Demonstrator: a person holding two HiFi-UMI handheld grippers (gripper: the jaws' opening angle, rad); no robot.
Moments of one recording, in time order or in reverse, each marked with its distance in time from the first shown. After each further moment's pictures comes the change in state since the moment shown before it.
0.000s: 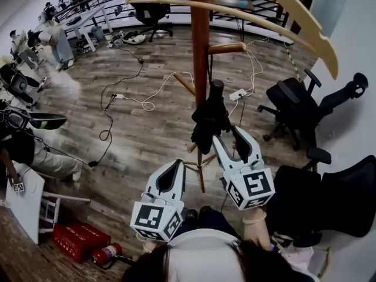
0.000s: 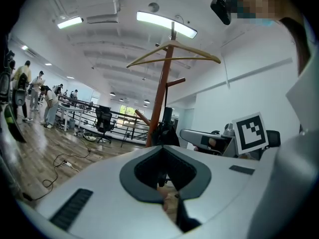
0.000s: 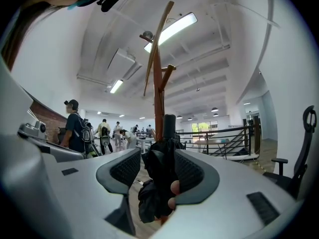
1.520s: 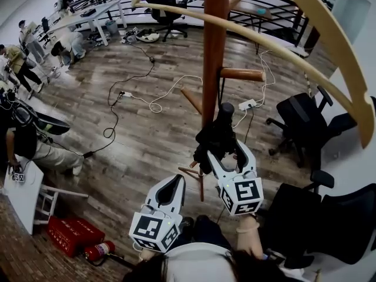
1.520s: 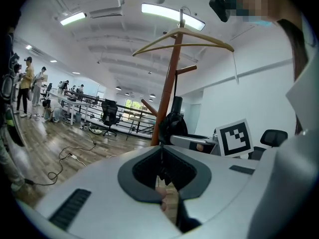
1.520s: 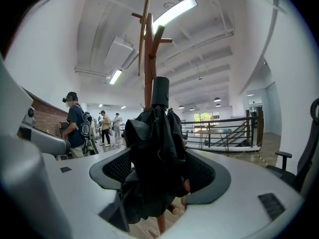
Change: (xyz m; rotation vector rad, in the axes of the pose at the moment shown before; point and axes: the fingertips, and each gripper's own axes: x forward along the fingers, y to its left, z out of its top) left arm 0.029 0.020 -0.022 -0.035 0.076 0.064; right arm 0.062 -0.023 -0.056 0.015 0.126 0.034
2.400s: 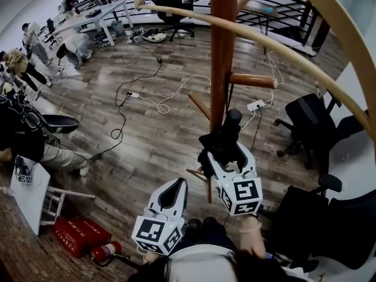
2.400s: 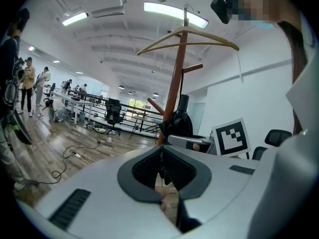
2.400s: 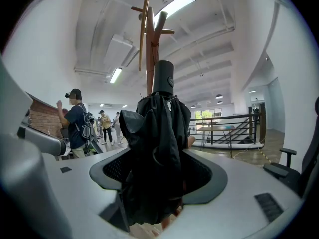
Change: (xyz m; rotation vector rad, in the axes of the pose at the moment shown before) left arm 0.004 0.018 -0.004 -0.012 0.010 0.042; right arm 0.029 0.008 -0.010 0.010 0.023 0.024
